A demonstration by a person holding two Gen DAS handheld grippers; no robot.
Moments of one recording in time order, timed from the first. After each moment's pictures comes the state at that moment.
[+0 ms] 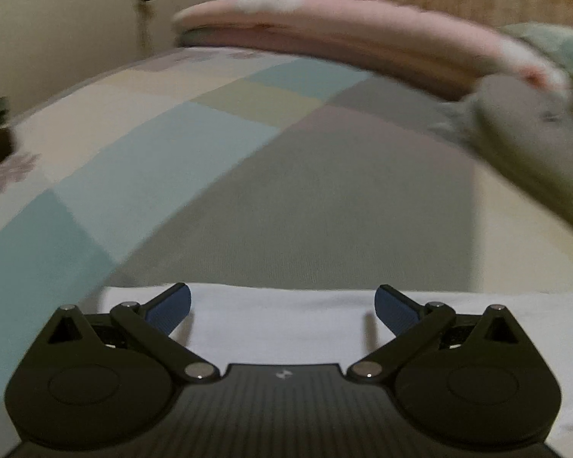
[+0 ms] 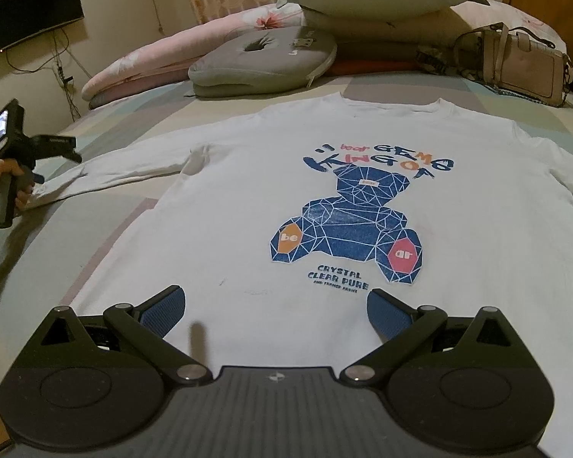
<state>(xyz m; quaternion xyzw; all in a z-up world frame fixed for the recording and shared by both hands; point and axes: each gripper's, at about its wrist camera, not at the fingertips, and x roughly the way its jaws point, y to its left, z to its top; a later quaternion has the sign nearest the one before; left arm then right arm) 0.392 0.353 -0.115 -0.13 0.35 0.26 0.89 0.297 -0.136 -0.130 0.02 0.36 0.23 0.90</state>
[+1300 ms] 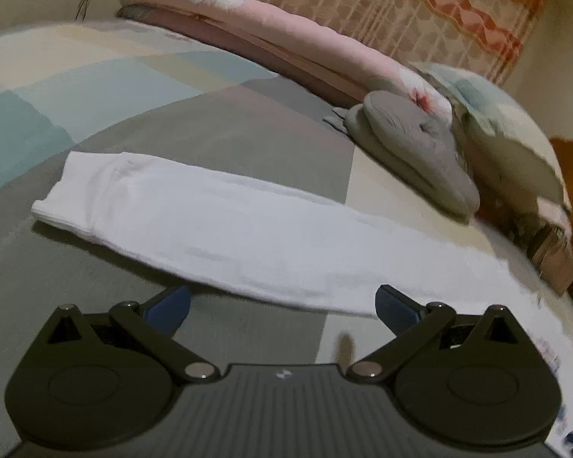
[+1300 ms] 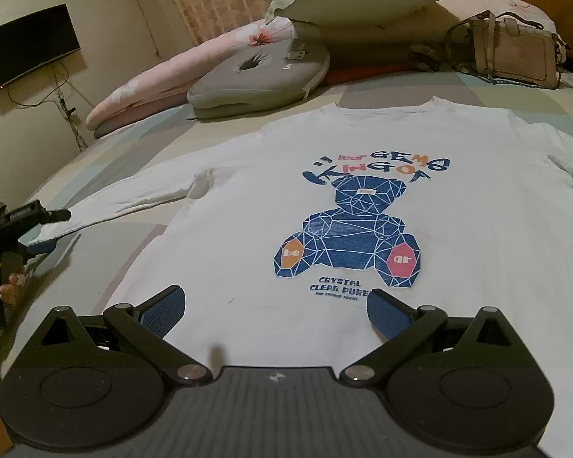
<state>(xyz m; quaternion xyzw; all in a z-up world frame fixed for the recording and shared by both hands) 0.291 0.337 -0.145 -0.27 0.28 0.11 0.92 0.299 -0.148 -0.125 0.07 0.35 0.24 0.90</state>
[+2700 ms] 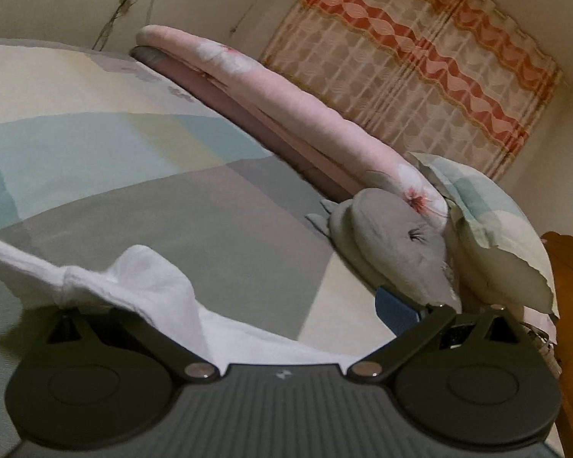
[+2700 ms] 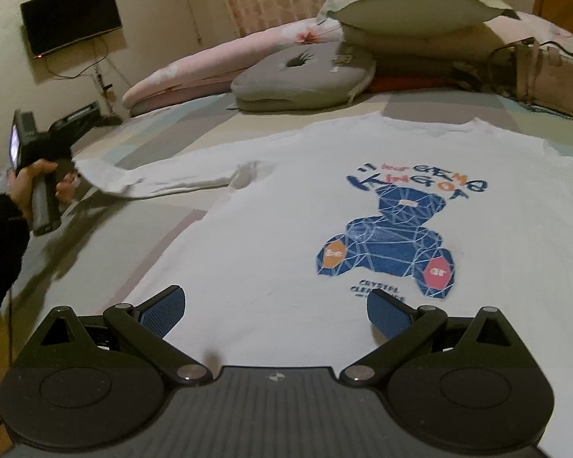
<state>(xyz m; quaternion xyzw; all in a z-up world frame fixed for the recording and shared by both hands) 0.350 0.340 -0.101 -0.31 0.16 0.14 0.92 0.288 -0.134 -0.118 0.03 0.34 0.30 0.89</state>
